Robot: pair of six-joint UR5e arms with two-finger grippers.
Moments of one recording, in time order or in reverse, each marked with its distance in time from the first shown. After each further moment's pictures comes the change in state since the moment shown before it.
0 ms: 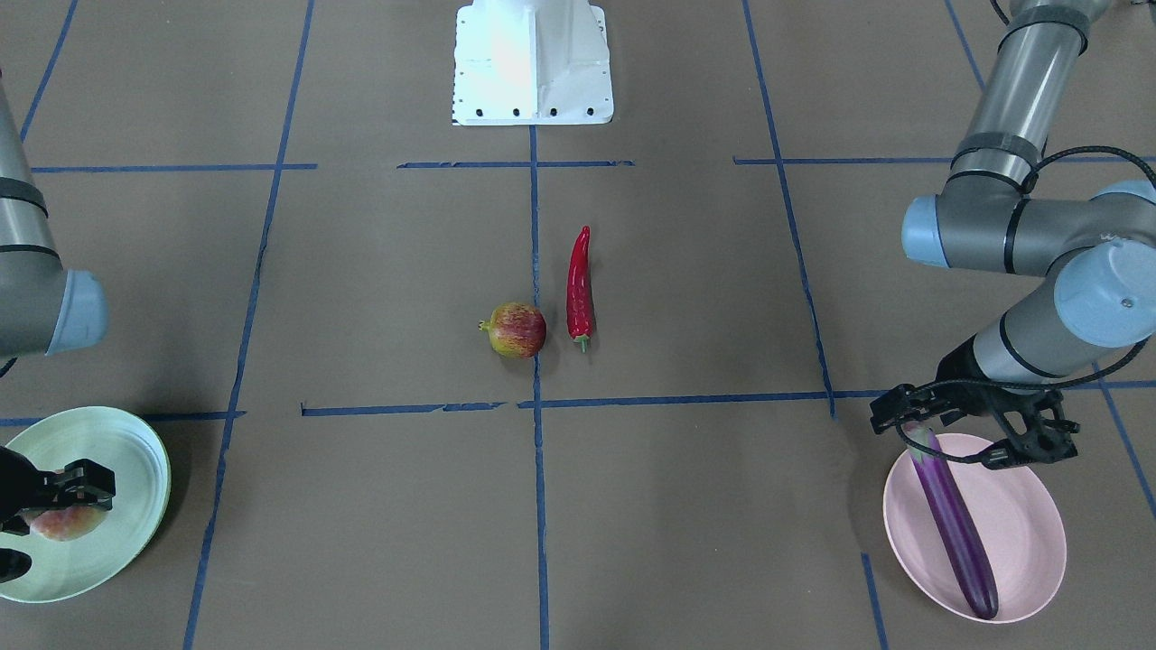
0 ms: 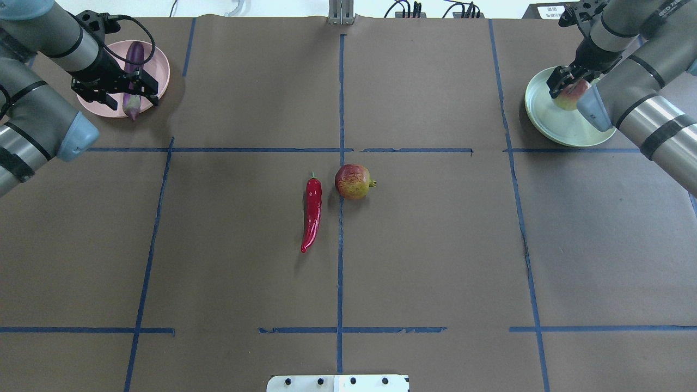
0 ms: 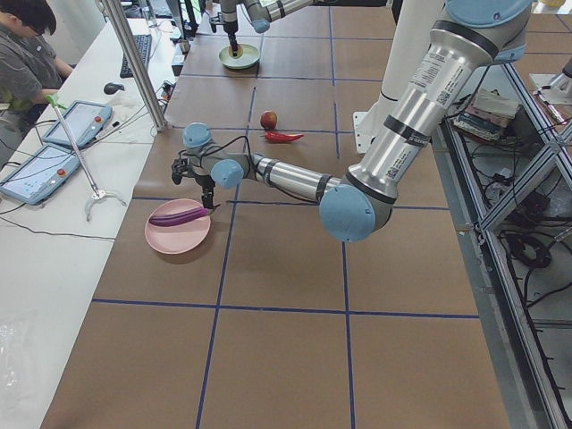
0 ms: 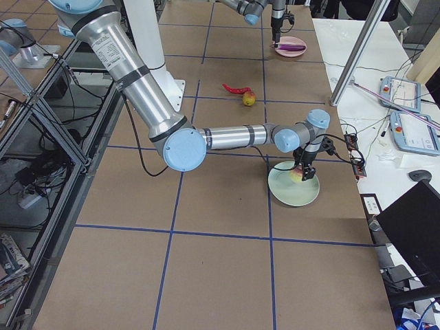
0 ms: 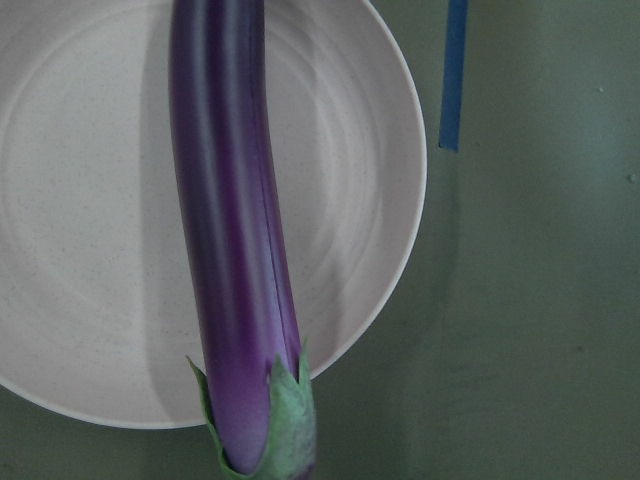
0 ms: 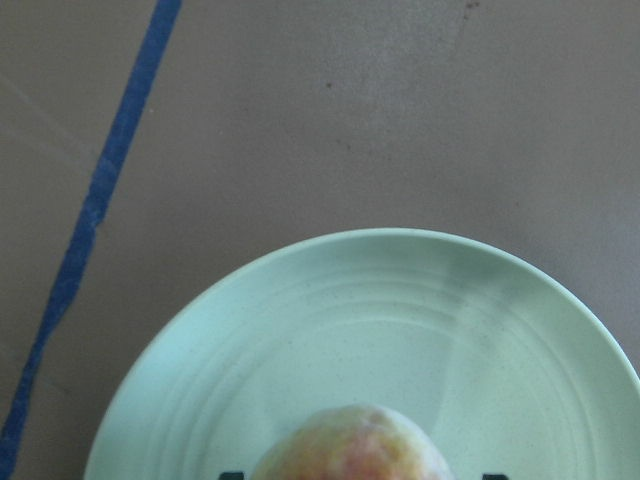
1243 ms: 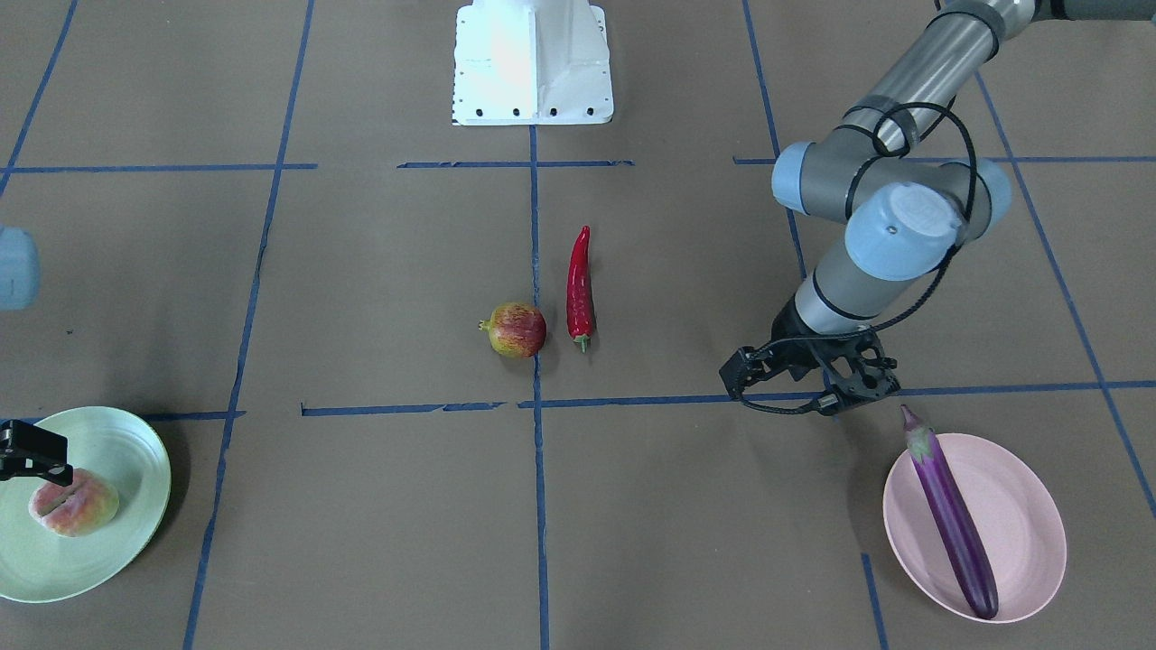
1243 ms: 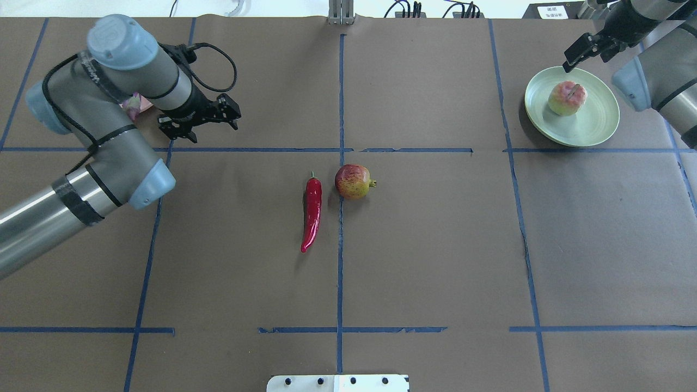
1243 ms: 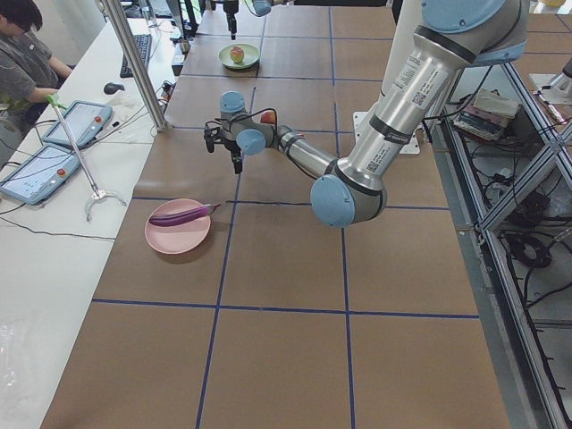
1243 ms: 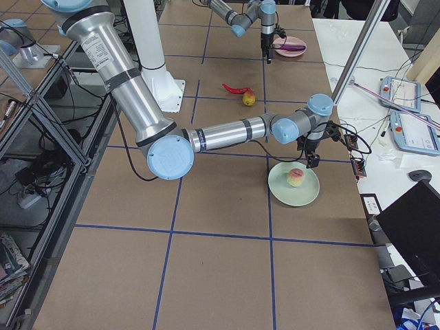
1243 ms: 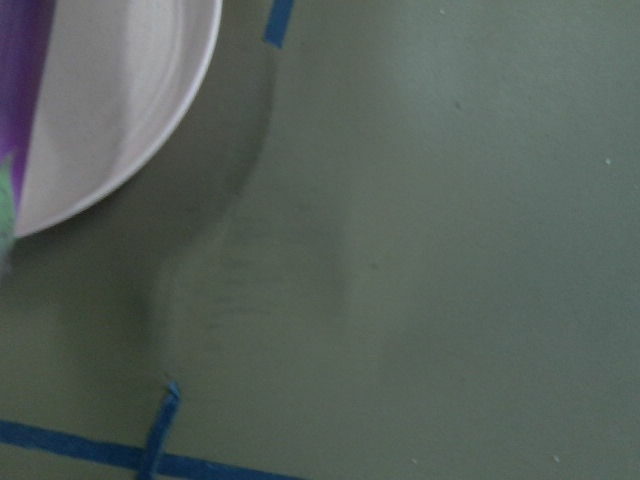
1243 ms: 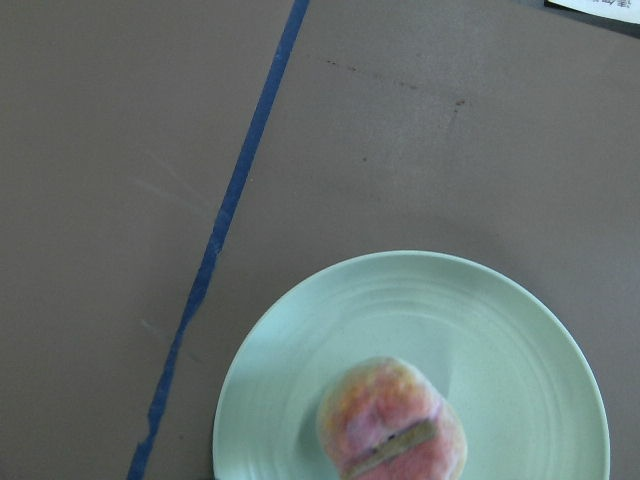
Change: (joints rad) left arm 0.243 -0.075 -0.187 0.085 0.162 -0.465; right arm 0.090 -0.079 0.284 -0.130 0.109 0.006
